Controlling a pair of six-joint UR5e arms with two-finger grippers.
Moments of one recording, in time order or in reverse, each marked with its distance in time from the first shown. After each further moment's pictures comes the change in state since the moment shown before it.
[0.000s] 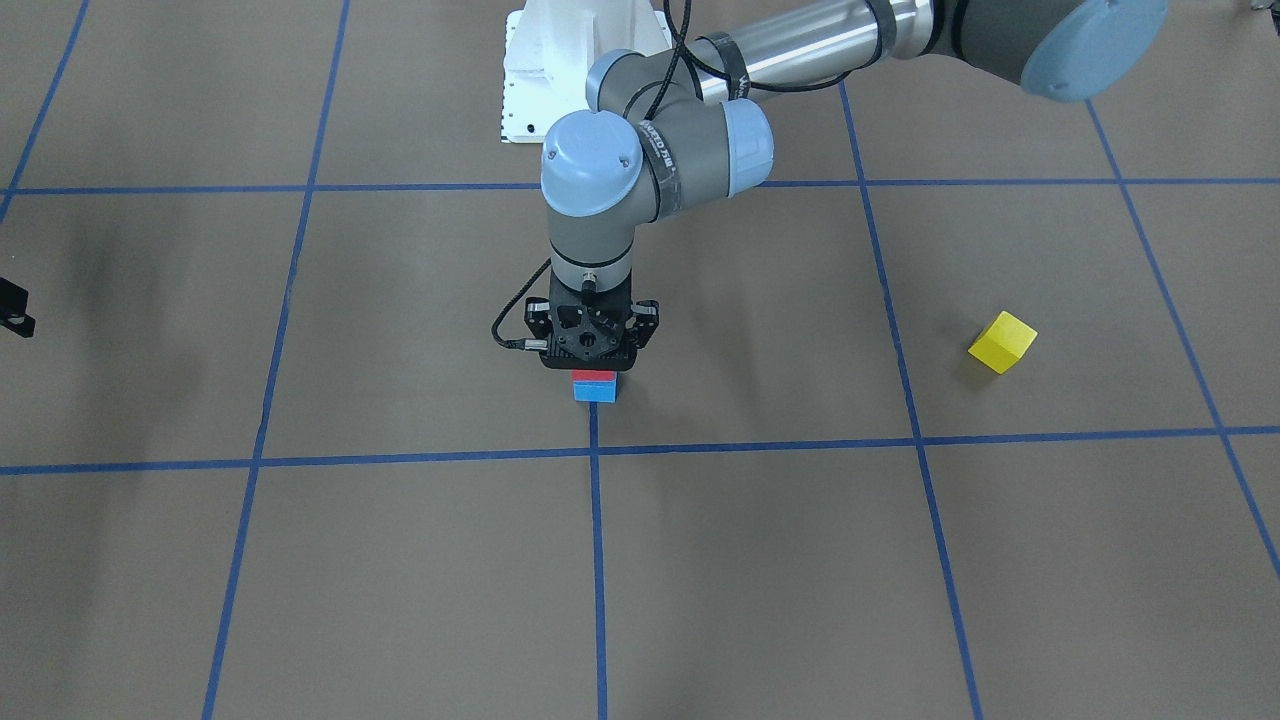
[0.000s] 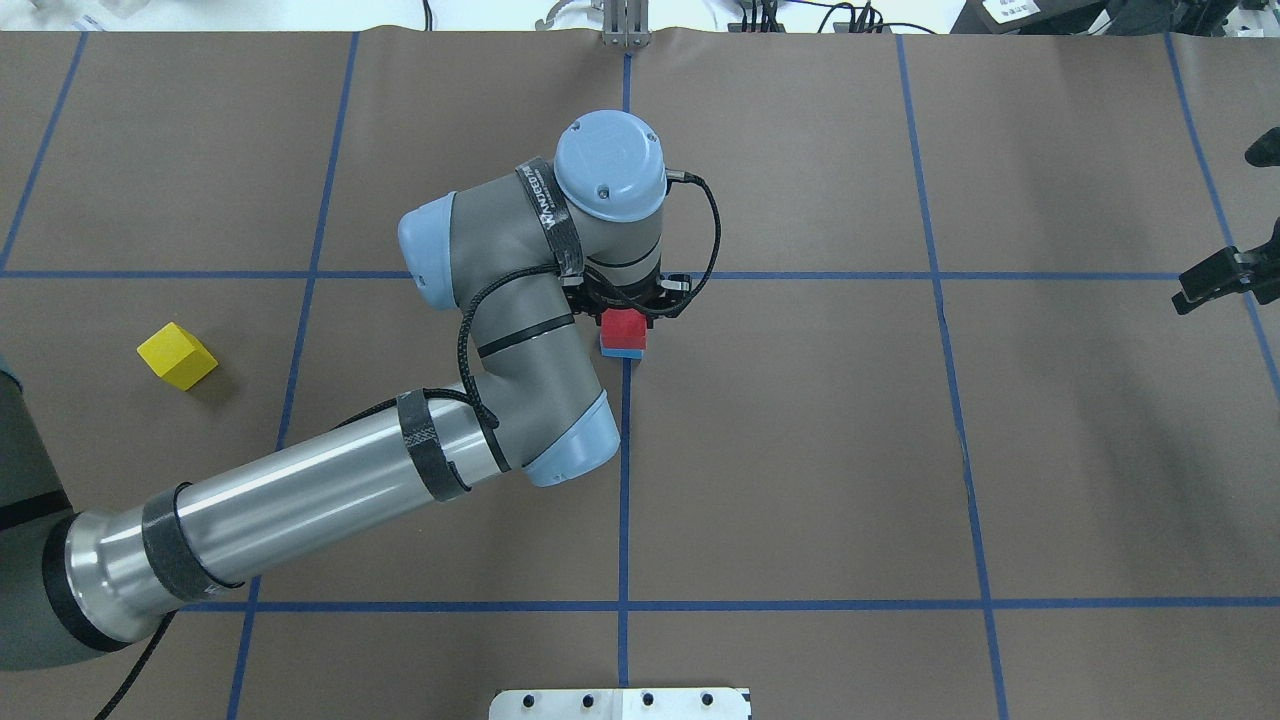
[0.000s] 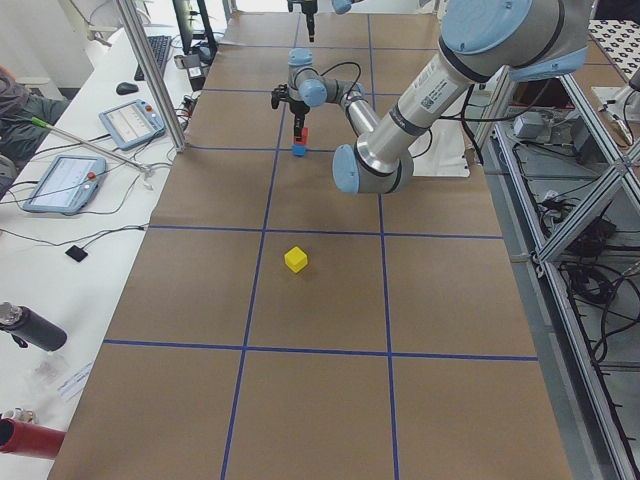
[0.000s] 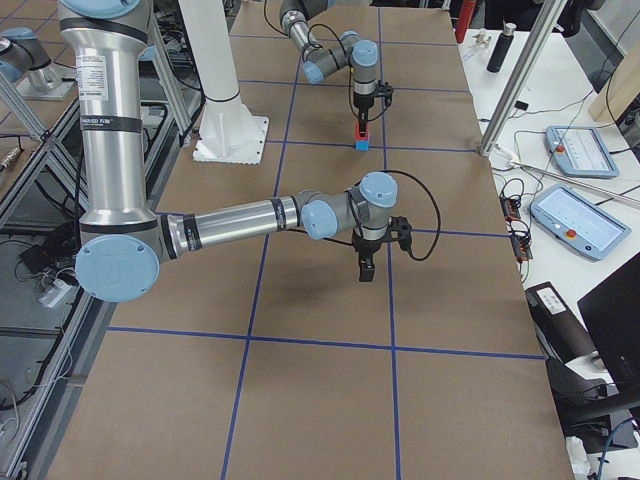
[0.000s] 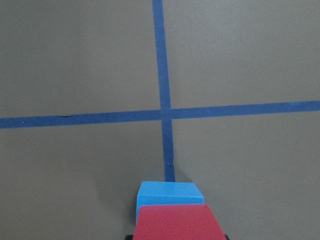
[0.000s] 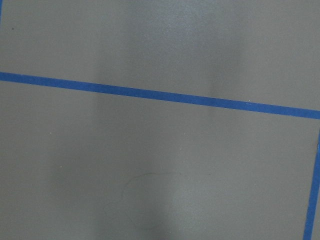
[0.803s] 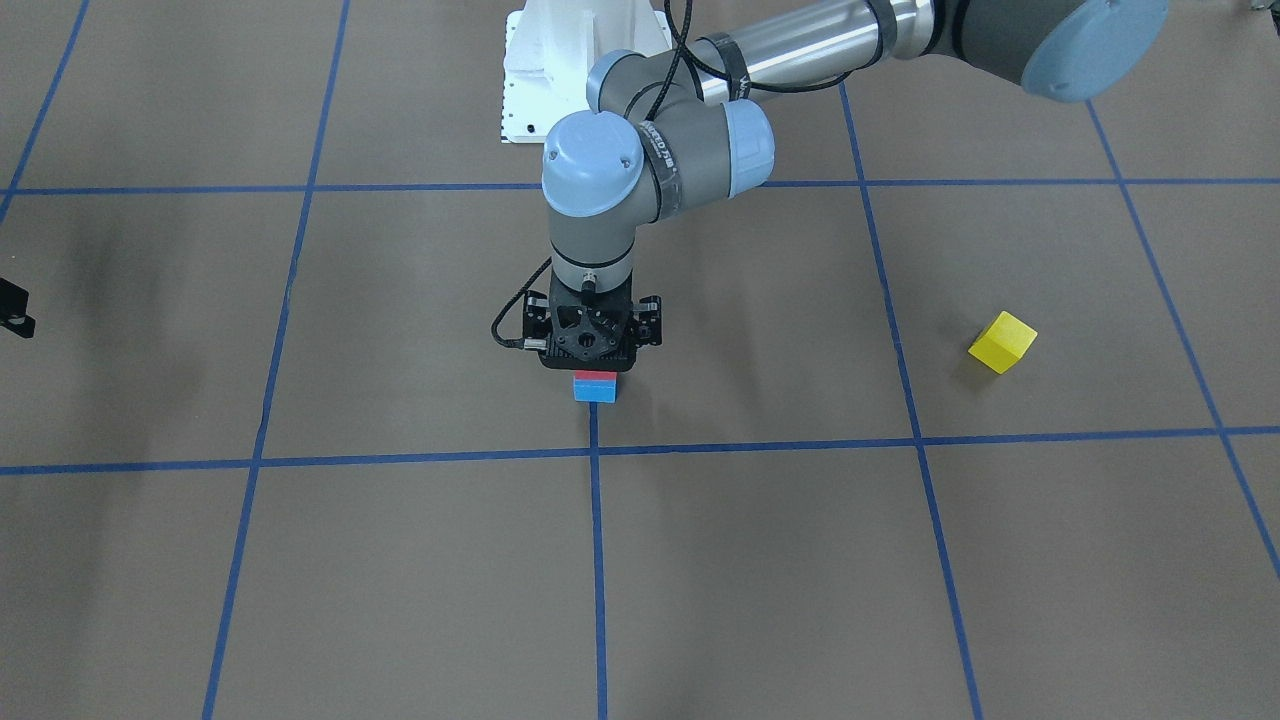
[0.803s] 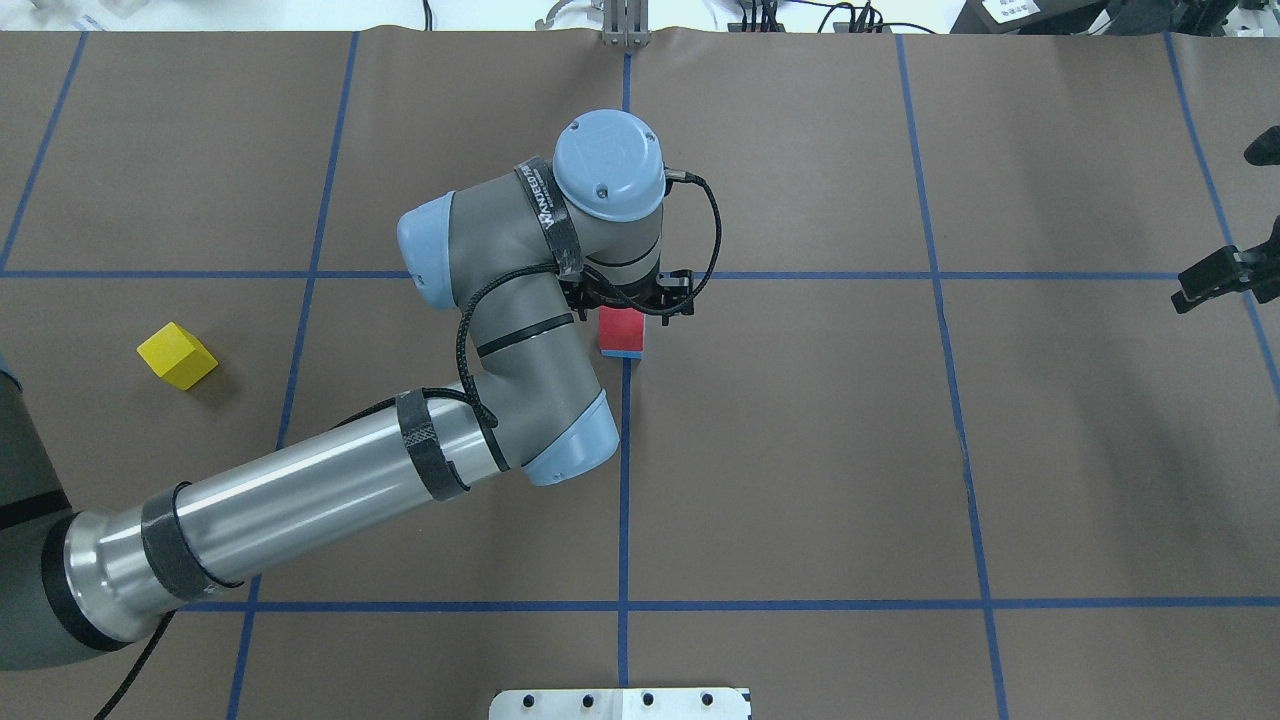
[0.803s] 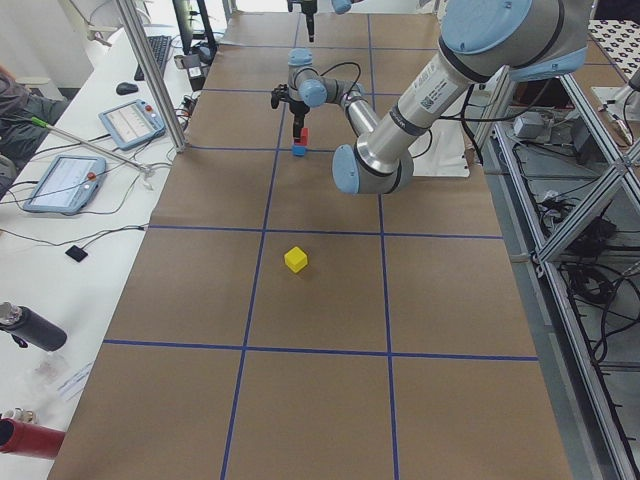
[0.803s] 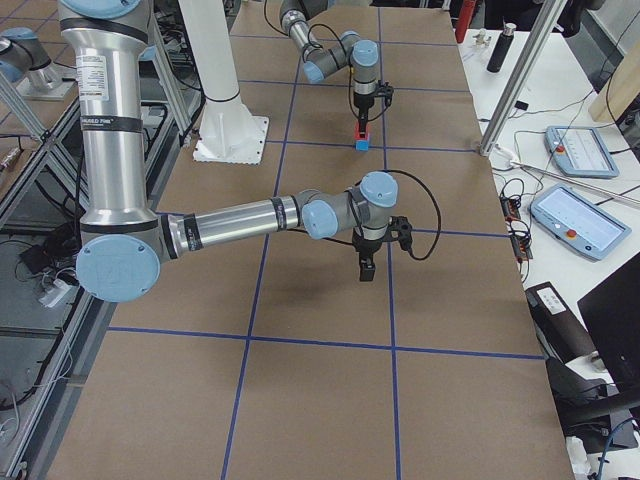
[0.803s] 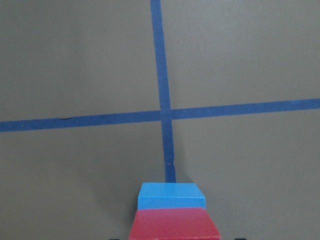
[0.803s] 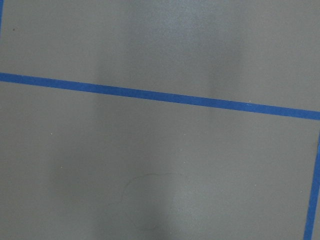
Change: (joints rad) left arm -0.001 0.000 -0.003 -0.001 0.001 0.017; right arm 0.000 0.001 0.000 0.000 0.000 0.000
